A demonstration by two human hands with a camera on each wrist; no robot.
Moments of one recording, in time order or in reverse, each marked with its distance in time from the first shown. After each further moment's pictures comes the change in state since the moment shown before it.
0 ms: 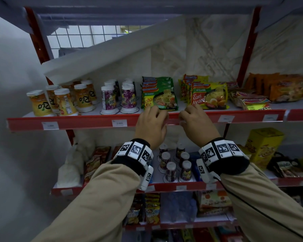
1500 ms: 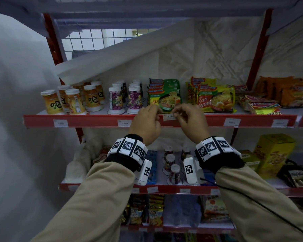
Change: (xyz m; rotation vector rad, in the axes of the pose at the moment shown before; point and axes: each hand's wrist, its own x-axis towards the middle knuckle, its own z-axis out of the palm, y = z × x) left_hand 0.005 -0.012 -0.030 -0.187 -0.158 -0.201; right_hand 0.019 -0.013 0.010 0.651 0.213 0.106
